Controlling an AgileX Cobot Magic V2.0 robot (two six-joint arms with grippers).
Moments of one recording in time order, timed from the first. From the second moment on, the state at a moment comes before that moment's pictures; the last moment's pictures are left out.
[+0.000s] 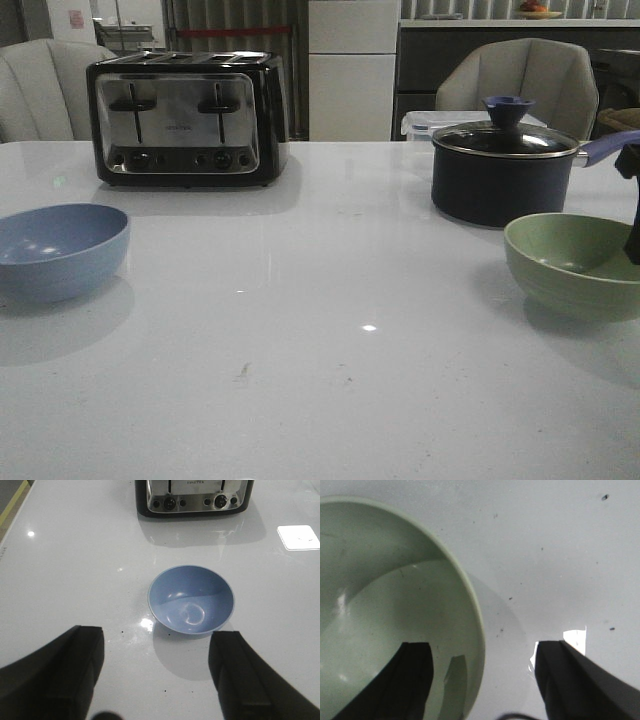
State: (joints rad) left arm -0.04 0.66 -0.69 -0.04 0.64 0.08; right arm -0.14 1.75 -1.11 0.24 0.72 -0.14
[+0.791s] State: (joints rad) left arm -0.04 0.66 -0.69 -0.04 0.64 0.08; right arm -0.14 1.80 -1.15 0.28 0.73 -0.17
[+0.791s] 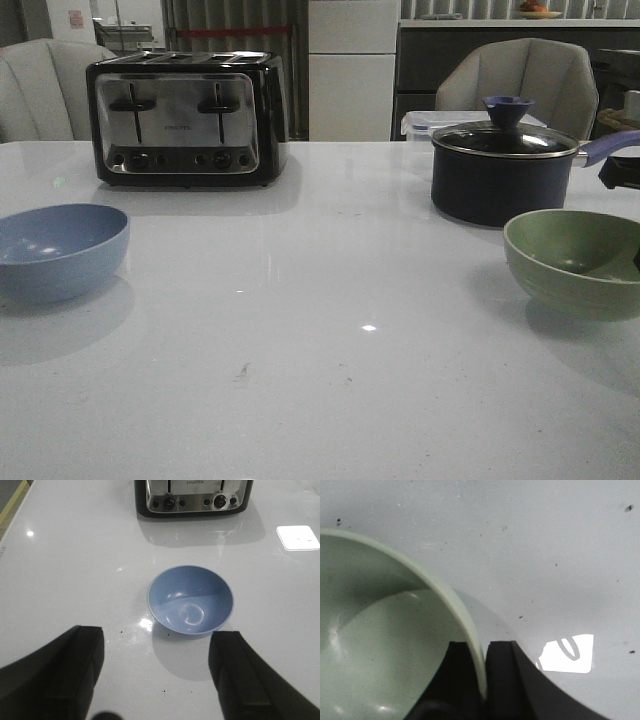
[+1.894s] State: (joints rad) left arm -0.04 0.66 -0.69 -0.04 0.64 0.08; right arm 0.45 1.96 -1.39 0.28 0.82 -0.22
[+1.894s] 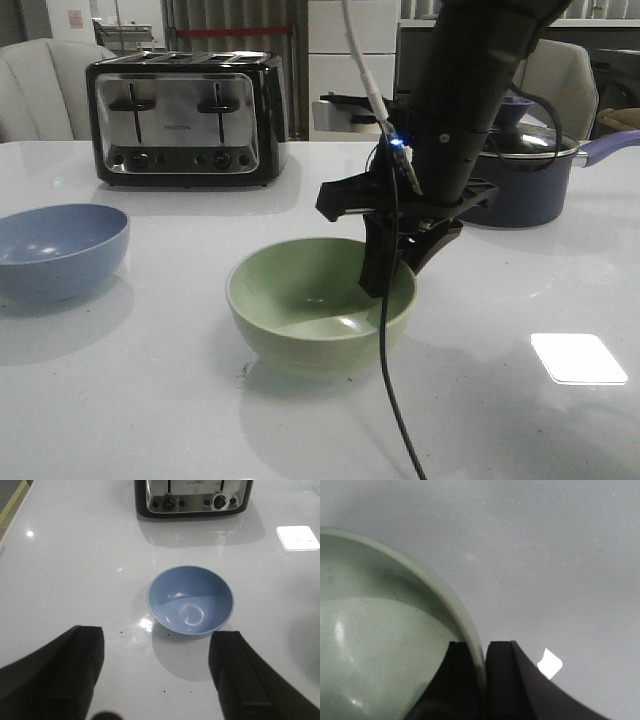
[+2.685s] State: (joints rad) left arm -0.04 0.66 -0.69 -0.04 0.64 0.08; right arm 0.52 1.53 -1.23 0.25 0.71 -0.26
